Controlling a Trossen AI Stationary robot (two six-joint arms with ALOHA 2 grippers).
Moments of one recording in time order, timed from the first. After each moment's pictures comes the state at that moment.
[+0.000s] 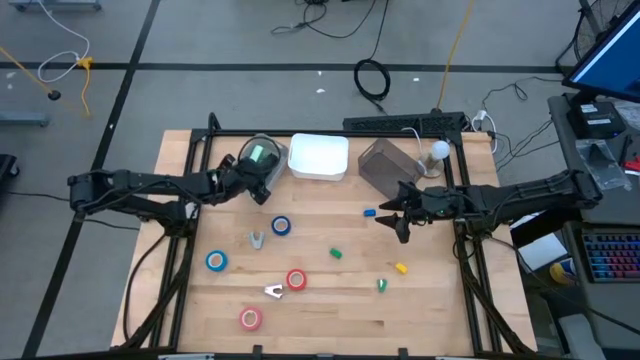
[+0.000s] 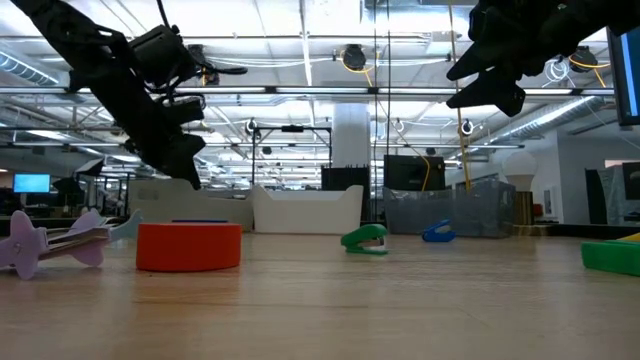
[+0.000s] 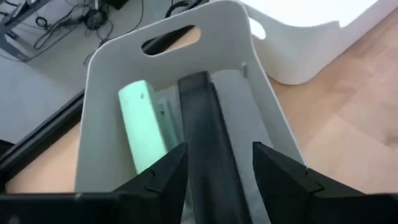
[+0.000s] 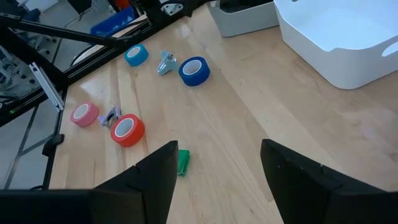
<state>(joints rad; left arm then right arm) 0.31 1.16 0.46 -0.13 -0.52 -0.21 0.10 0.86 0.57 -0.20 0.18 0.57</state>
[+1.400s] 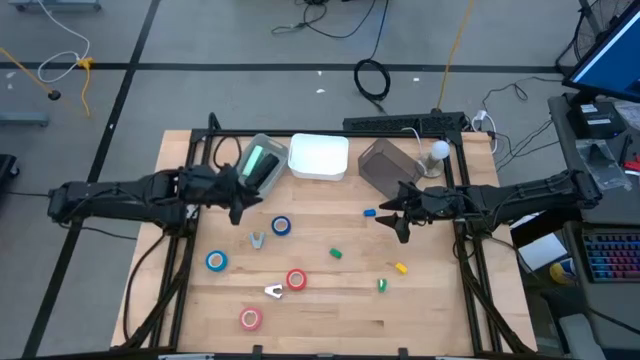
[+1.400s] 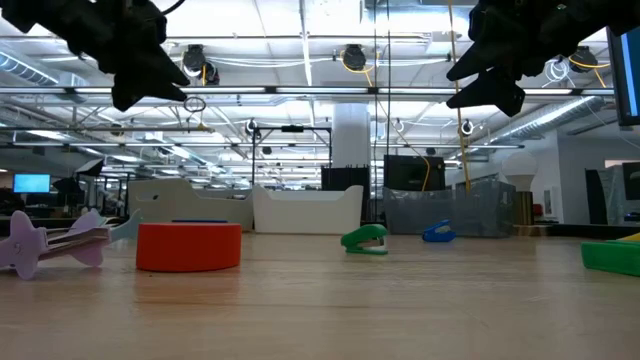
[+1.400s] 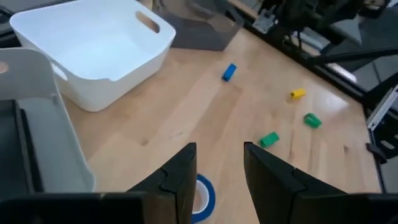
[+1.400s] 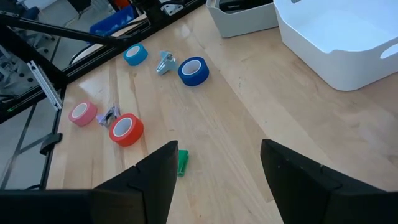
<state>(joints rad) 0.11 0.66 0.54 -0.35 -0.06 -0.48 0.10 0.86 0.57 -0.20 0.18 0.56</state>
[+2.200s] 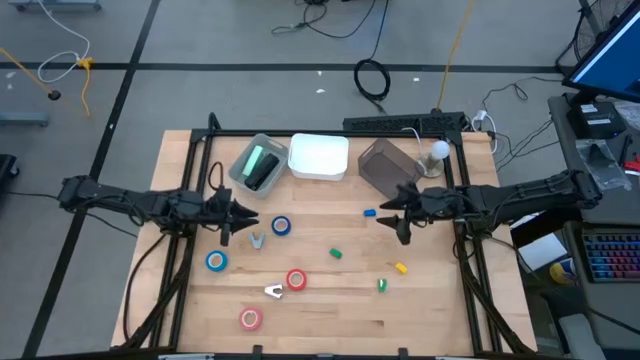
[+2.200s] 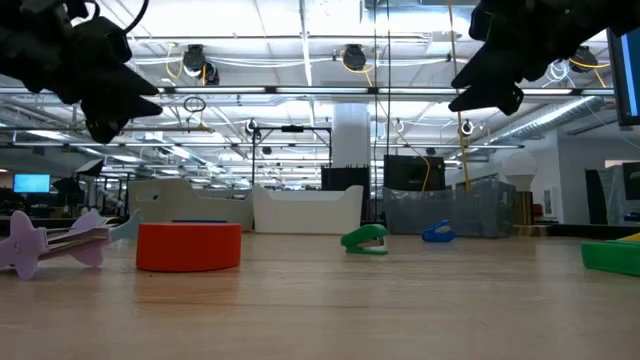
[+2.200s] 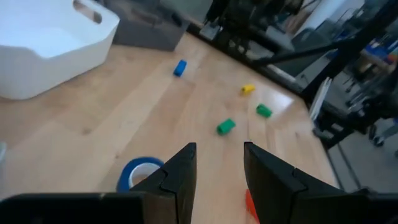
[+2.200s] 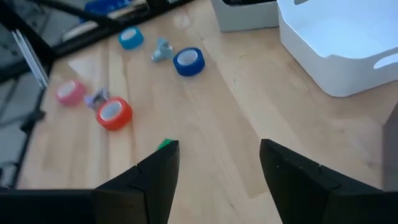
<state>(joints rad) -0.15 0.41 0.19 -0.03 -0.16 -0.54 0.10 0.87 0.57 -0.24 0.18 0.44</state>
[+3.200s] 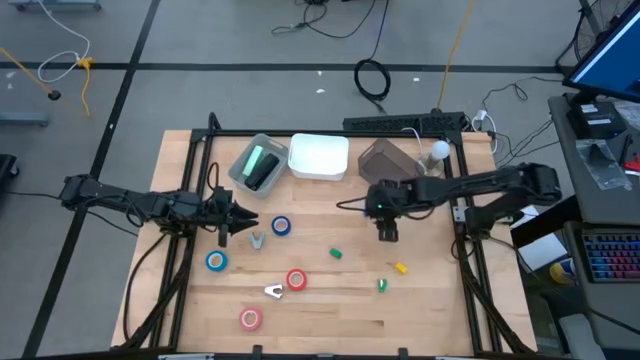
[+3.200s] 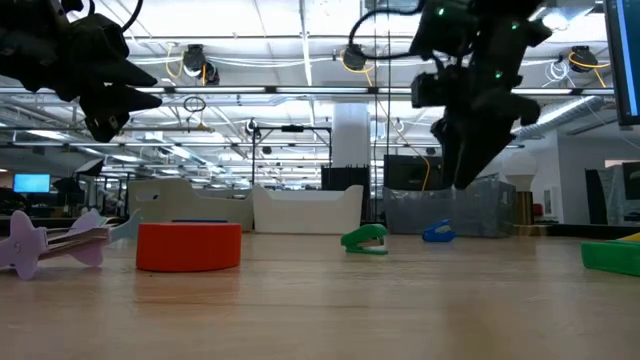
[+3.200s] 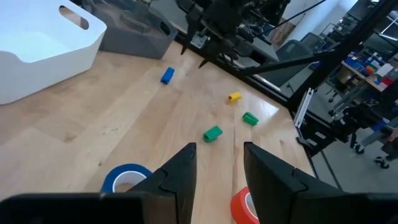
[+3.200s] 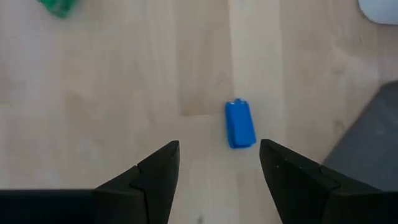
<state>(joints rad) -0.17 0.41 0.18 0.00 -0.16 -0.56 -0.07 1.43 0.89 -0.64 0.07 -0.04</state>
